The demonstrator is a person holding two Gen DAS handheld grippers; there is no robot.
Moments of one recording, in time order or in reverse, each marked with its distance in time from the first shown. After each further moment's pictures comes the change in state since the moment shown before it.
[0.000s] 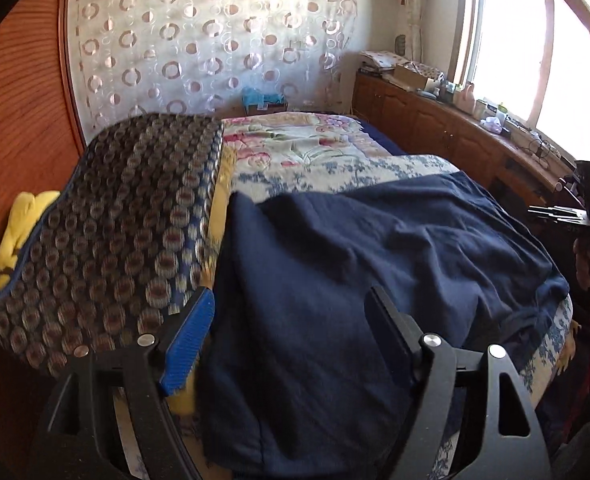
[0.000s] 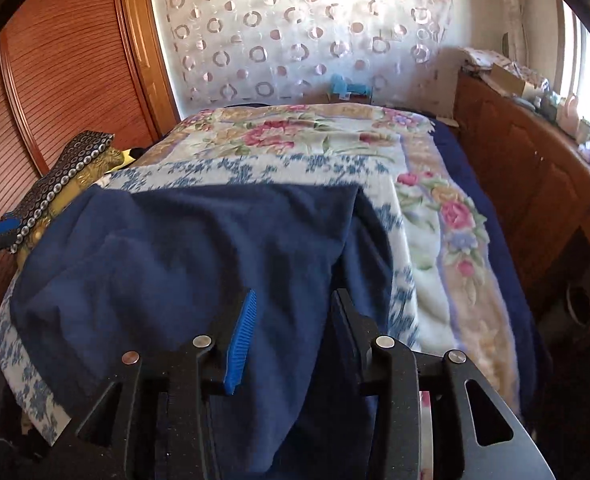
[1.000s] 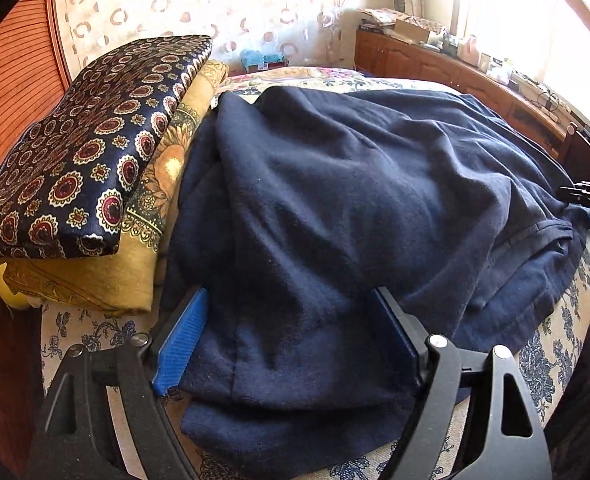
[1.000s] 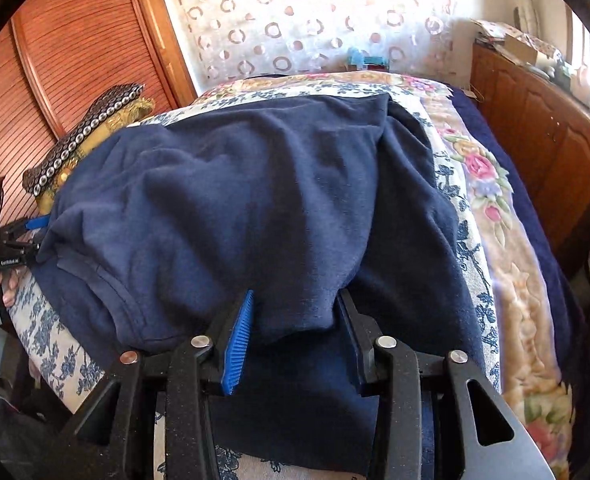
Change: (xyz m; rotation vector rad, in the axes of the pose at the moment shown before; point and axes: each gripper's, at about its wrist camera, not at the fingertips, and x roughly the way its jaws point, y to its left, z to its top) left arm 0.028 -0.019 -0.071 0.060 0.125 0.048; right arm 0.011 0.011 -0.052 0.004 0.071 0.065
